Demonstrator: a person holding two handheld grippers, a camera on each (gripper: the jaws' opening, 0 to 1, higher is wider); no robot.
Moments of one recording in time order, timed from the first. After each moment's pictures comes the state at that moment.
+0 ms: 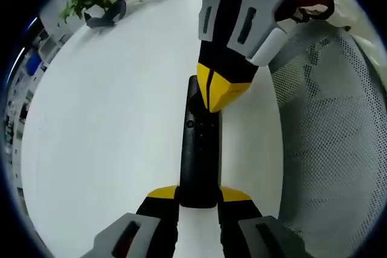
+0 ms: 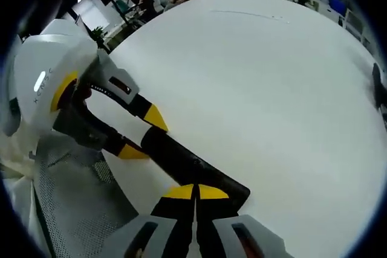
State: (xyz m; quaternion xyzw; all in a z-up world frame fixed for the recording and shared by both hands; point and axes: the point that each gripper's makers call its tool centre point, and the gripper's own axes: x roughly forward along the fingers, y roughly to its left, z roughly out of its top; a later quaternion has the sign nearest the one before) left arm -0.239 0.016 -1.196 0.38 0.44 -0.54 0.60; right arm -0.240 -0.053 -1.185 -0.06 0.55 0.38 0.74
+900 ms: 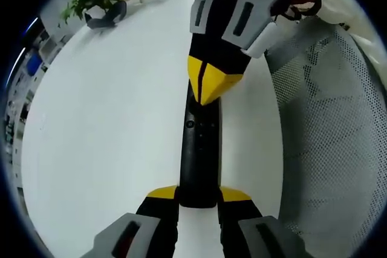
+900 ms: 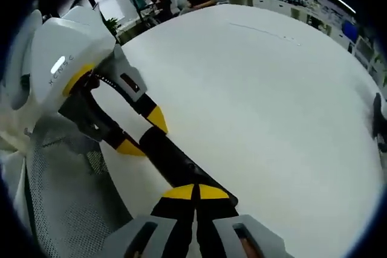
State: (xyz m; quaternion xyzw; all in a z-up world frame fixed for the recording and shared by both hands) left arm -0.239 0.016 -1.196 0.38 0.44 -0.54 0.61; right arm -0.232 -0.054 -1.181 -0.13 0.50 0.42 0.75
